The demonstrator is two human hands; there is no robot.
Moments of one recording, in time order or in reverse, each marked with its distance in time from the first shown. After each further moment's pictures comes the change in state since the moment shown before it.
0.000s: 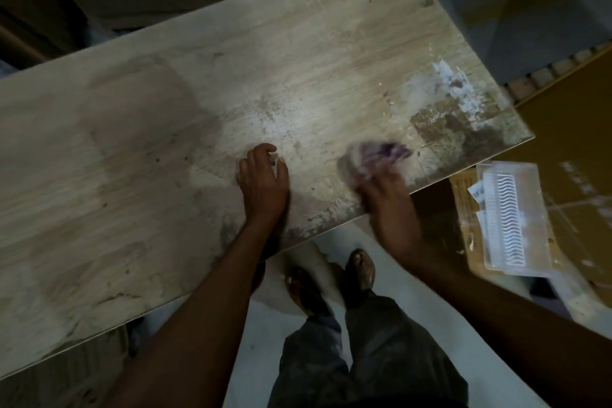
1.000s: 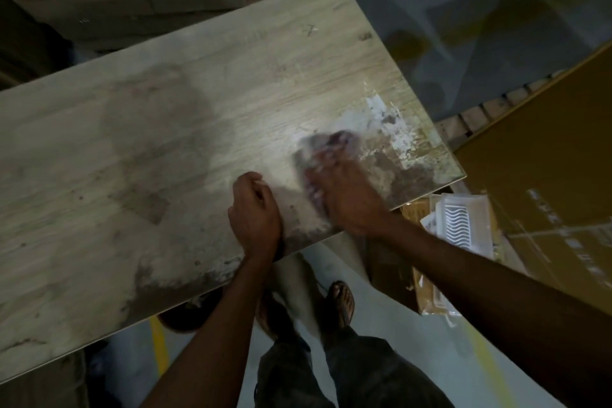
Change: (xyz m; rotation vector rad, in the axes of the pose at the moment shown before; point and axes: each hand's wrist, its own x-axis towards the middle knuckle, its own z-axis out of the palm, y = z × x) left_hand -0.024 0.117 0.091 -0.005 0.126 -0.218; right_hand 0.093 0.112 -0.036 -0.058 -0.202 -0.357
